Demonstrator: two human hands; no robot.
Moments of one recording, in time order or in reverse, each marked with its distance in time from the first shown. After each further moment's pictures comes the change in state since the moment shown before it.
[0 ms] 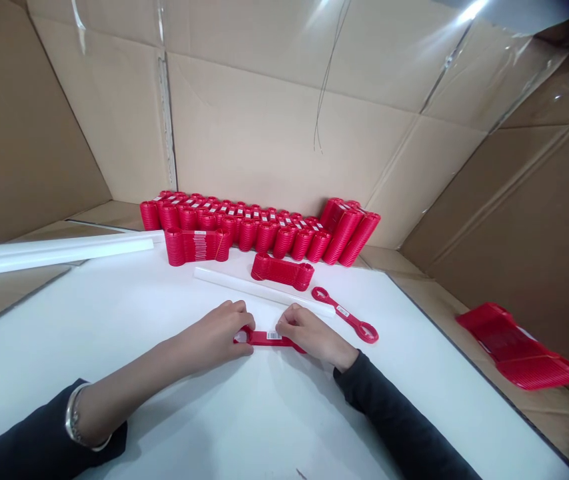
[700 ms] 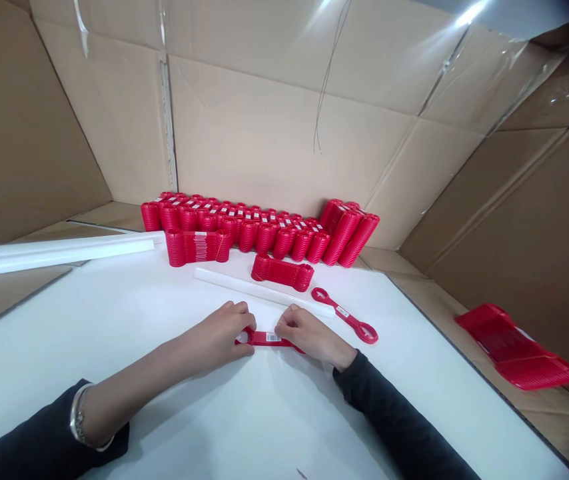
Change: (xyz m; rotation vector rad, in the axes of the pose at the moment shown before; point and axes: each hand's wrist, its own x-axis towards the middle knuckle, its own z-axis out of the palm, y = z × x) left_hand 0.000 0.002 0.000 0.009 0.000 0.011; right_hand 0.001 -0.001 0.002 -0.017 -0.009 -0.022
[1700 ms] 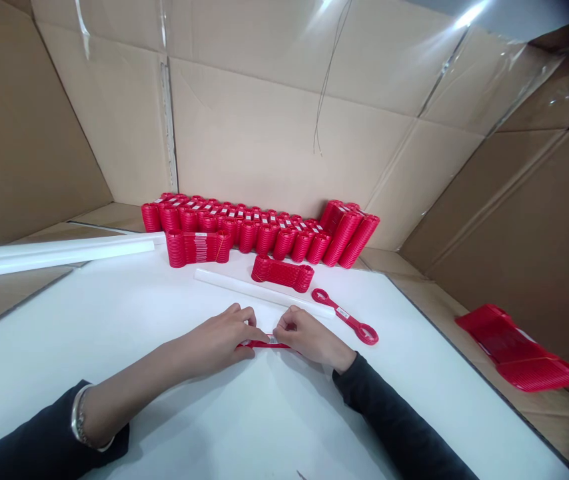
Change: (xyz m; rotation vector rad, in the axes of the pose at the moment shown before) left_hand -0.003 0.007 -0.006 0.098 -0.115 0.117; right_hand 0.001 0.006 0.004 -0.075 0.016 -0.023
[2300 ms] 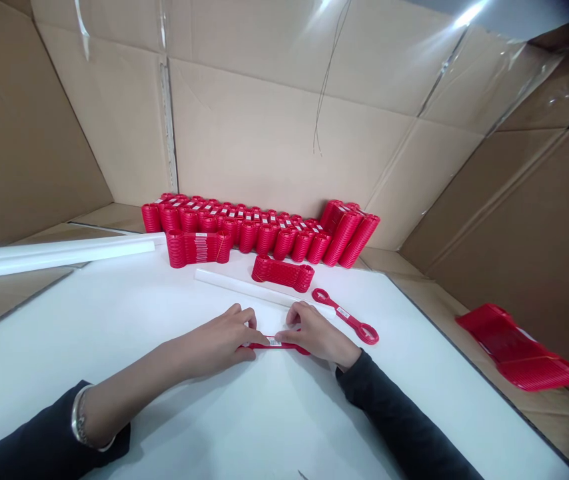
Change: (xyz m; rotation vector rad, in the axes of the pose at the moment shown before) left_hand -0.002 0.000 0.000 0.013 -0.004 0.045; right_hand 0.000 0.007 -0.009 -0.107 0.076 -0.004
